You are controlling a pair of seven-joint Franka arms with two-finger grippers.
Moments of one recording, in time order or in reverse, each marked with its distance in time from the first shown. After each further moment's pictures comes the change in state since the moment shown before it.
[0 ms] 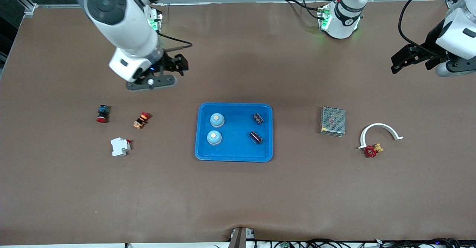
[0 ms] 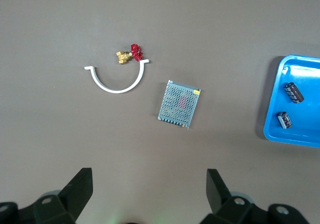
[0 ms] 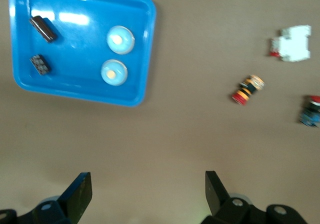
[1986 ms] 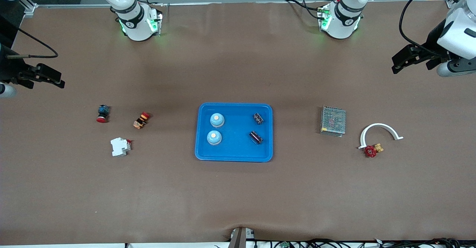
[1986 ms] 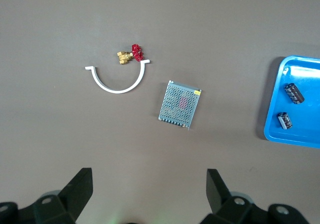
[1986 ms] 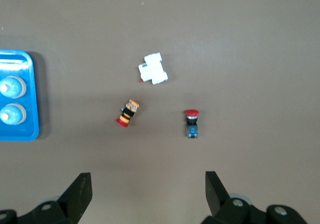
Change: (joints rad) left arm 0.004 -0.001 0.000 0.001 0.000 -0.002 0.001; right arm -0.548 -0.130 -0.004 -0.102 -0.048 0.081 -0.407
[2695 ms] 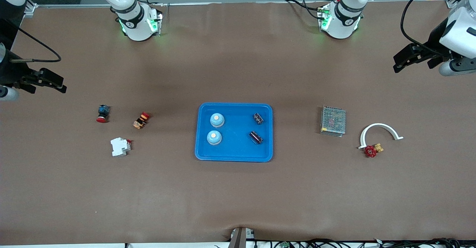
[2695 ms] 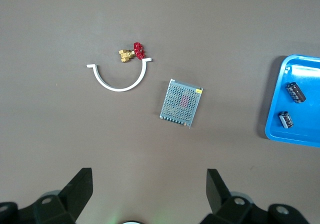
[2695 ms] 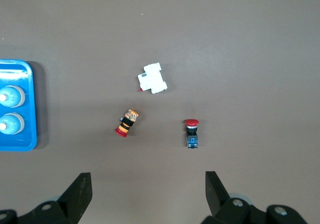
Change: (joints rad) left arm 0.001 -0.001 0.005 0.003 0.000 -0.010 0.000; right arm -0.002 -0.021 0.001 -0.041 -0.001 0.053 0.000
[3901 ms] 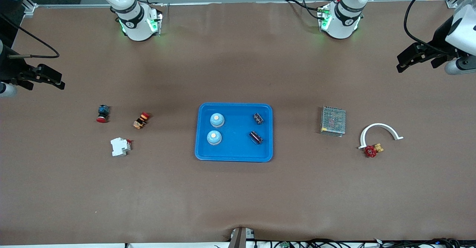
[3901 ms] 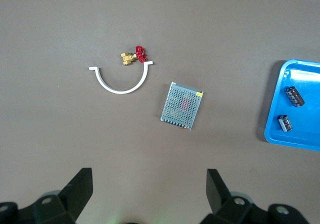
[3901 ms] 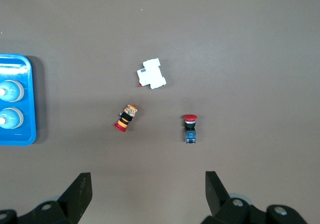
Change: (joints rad) left arm 0.003 -0.001 0.005 0.016 0.000 0.000 0.001; right arm 0.000 -0.001 0.007 0.014 -0.011 -0.031 0.001
